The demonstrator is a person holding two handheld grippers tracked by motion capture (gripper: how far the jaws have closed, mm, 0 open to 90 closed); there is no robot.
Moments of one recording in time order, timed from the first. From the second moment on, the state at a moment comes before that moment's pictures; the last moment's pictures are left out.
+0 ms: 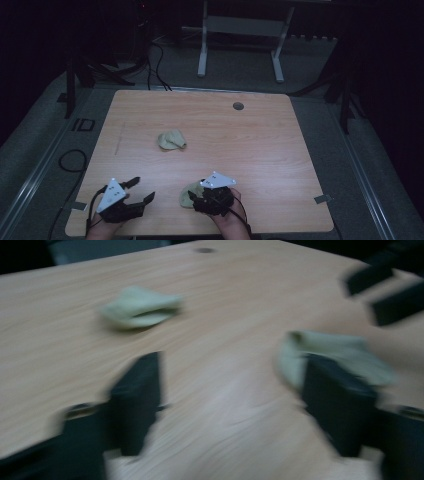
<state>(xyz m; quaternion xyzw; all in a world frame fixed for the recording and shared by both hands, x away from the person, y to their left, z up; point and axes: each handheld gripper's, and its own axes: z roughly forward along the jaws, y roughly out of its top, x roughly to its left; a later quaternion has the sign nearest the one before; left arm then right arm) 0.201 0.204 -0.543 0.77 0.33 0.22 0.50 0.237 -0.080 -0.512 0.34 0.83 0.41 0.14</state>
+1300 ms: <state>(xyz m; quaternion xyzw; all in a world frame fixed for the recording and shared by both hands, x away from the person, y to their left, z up) 0.250 0.116 -0.562 0.91 0.24 0.11 0.33 0.239 -0.096 -0.520 0.35 0.86 0.36 0.11</state>
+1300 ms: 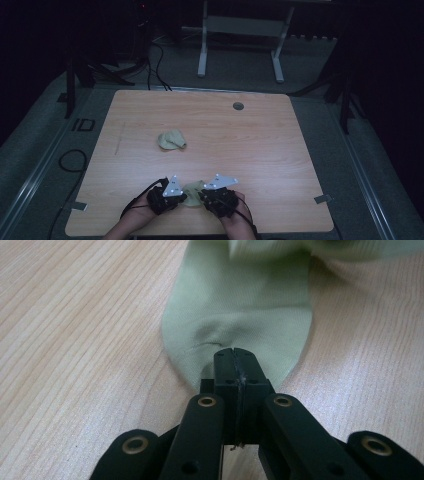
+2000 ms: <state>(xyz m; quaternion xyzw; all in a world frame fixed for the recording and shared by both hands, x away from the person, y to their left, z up) 0.257 0.120 -0.563 0.91 0.22 0.10 0.34 0.265 -0.171 -0.533 0.46 0.81 0.33 0.14</state>
